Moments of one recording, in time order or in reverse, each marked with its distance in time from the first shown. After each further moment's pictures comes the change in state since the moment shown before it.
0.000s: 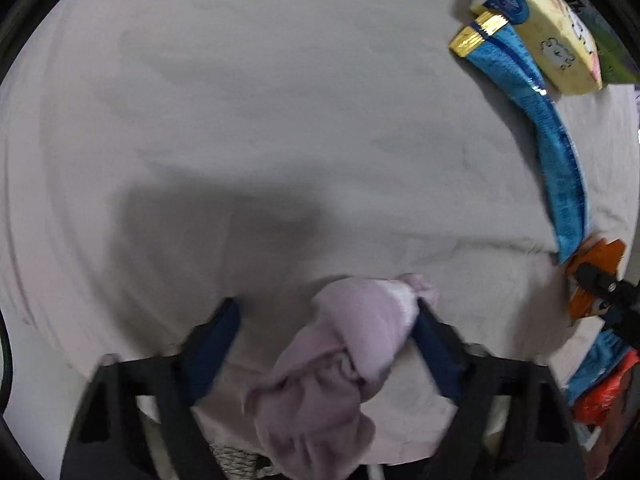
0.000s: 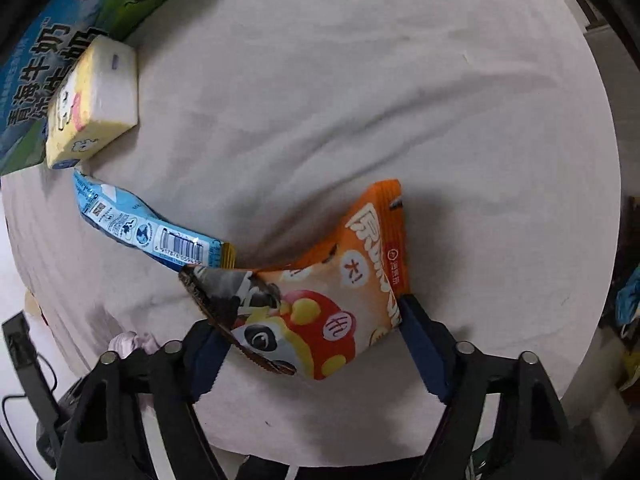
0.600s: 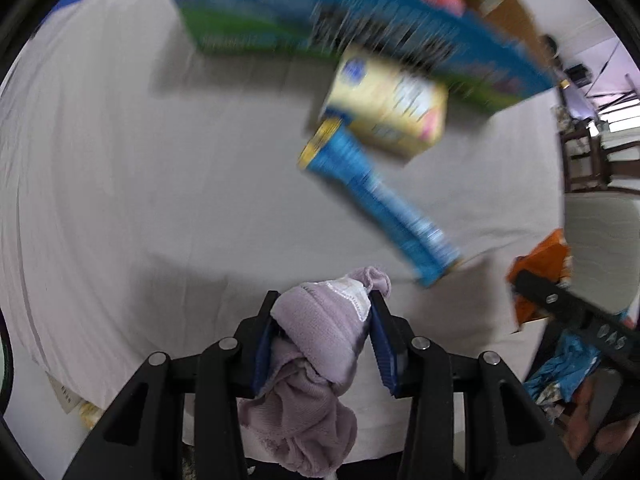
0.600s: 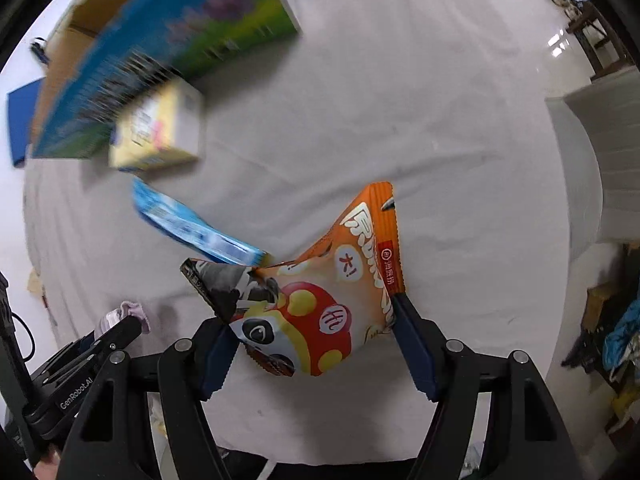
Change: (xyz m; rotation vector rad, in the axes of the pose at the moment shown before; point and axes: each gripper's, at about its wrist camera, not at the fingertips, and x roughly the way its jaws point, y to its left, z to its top) left arm -0.105 -0.098 -0.026 0.122 -0.231 -0.090; right arm -0.083 0.028 -0.025 -0.119 -0.185 0.018
